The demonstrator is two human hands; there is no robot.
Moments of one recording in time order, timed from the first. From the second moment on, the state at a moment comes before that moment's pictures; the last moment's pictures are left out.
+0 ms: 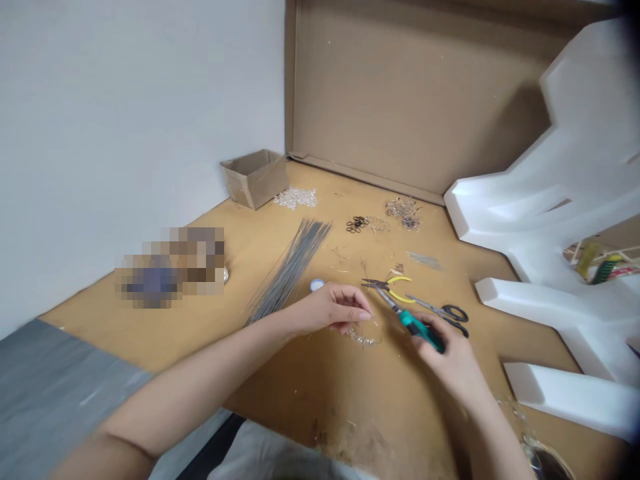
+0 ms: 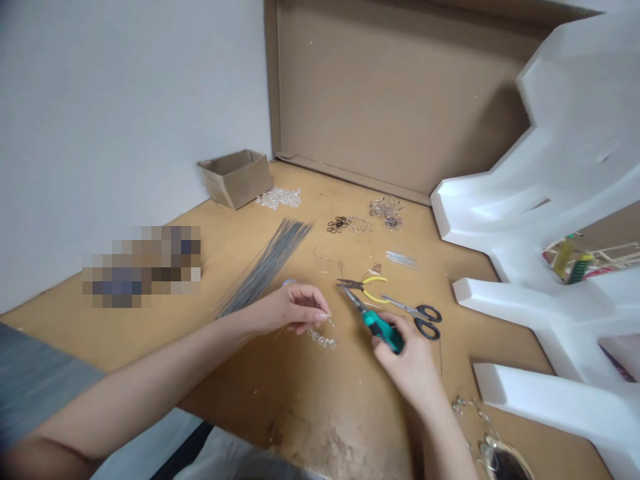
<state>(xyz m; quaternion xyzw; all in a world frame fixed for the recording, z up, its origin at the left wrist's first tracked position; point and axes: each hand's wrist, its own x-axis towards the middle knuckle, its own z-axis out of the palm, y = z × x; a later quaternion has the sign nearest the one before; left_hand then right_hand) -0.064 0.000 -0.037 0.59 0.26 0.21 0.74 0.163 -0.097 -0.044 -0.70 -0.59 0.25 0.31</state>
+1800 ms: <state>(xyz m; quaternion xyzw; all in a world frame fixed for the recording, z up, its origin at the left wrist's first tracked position) -0.065 0.005 -0.054 0.83 0.22 0.43 0.28 0.150 -0.104 -0.049 -0.44 -0.39 0.74 0.31</state>
